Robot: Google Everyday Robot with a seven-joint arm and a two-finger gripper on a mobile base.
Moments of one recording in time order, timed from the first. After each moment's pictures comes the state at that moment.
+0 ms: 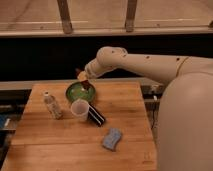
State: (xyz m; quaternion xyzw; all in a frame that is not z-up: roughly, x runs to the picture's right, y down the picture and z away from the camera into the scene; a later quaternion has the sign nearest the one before) arm -0.115 -0.067 0.770 -0.26 -0.21 0.47 0.82
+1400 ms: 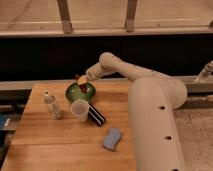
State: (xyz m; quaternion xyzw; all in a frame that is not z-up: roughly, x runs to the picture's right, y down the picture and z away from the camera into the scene) arm -0.148 -0.046 0.897 -0.36 -0.24 0.47 0.77
